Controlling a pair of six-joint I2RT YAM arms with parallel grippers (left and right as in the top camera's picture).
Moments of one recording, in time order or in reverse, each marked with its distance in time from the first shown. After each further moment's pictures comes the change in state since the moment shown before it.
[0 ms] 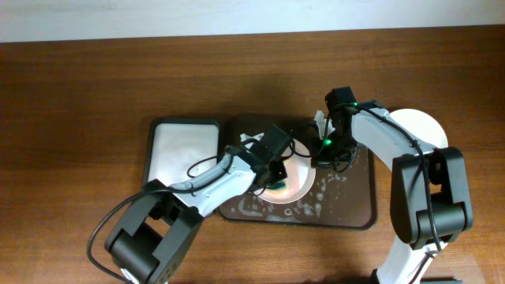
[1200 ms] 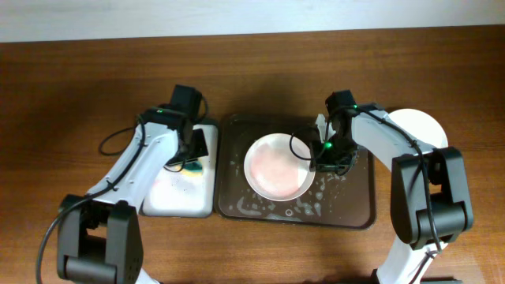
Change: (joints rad) left arm 0.473 -0.145 0.109 -0.420 -0.105 0.530; right arm 0.000 0.000 -0.034 0.008 0.015 0.004
